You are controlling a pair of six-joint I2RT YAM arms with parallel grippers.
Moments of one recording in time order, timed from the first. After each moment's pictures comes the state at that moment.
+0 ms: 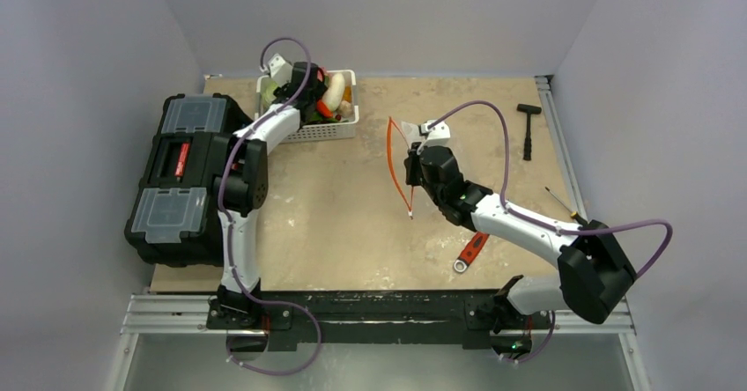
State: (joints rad) left arm -0.25 2.16 1.70 -0.05 -0.49 -0.87; right arm 0.72 1.34 0.80 0.14 0.38 0.38
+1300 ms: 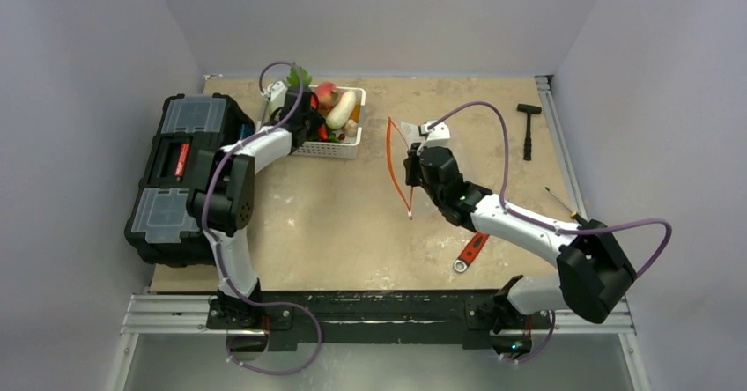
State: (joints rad) left arm -0.26 1.98 1.34 0.00 -0.28 -0.95; right arm 0.72 1.35 0.79 0.16 0.38 0.38
